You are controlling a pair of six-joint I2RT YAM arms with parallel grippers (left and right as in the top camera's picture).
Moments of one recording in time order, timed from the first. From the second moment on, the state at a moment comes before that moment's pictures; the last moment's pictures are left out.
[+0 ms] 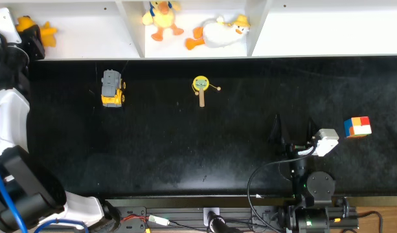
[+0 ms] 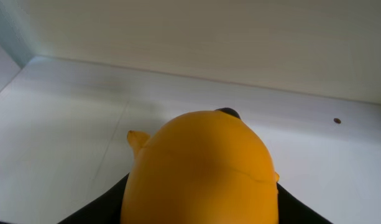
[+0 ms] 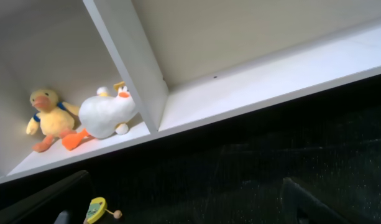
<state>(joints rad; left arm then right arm) 0.47 1.70 1.22 0.03 0.32 0.08 0.03 0.01 0.02 -0.02 -0.02 0.36</state>
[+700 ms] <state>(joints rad) 0.43 1.78 1.33 -0.03 0.22 0.03 0.03 0.01 0.02 -0.02 -0.02 0.36</state>
